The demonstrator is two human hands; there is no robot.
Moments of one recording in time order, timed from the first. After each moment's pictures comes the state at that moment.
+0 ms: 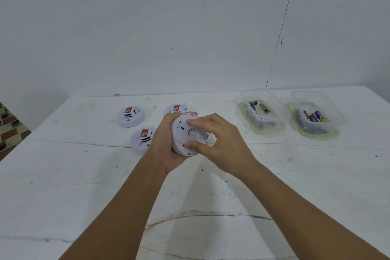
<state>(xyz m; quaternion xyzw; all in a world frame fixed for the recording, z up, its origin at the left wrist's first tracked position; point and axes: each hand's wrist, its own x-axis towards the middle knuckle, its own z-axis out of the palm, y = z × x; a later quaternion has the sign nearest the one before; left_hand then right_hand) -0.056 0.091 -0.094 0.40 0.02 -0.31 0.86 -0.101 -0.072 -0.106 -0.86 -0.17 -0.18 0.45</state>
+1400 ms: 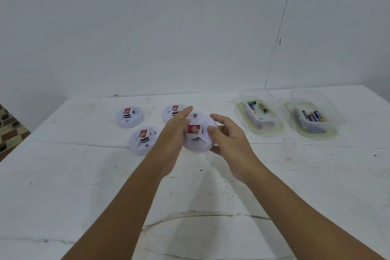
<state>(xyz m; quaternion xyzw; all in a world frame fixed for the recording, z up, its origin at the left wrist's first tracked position) -0.062 0.079 -0.086 0.68 0.01 -0.11 0.72 -0.107 -0.076 -0.106 -0.66 0.07 -0.03 0.75</state>
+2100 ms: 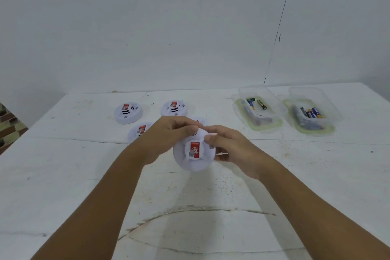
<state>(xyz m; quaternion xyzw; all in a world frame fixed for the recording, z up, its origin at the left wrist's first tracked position) -0.061 0.109 -0.073 0.79 -0.16 -0.17 0.56 -0.116 -0.100 -0.102 -0.70 0.01 0.14 0.70</state>
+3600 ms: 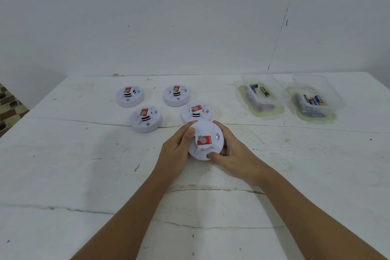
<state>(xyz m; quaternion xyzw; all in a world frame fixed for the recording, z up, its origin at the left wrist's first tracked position) -0.115 0.093 -0.163 0.77 -0.08 -0.03 0.64 -0.151 -0.097 -0.152 -0.80 -0.05 0.07 0.59</state>
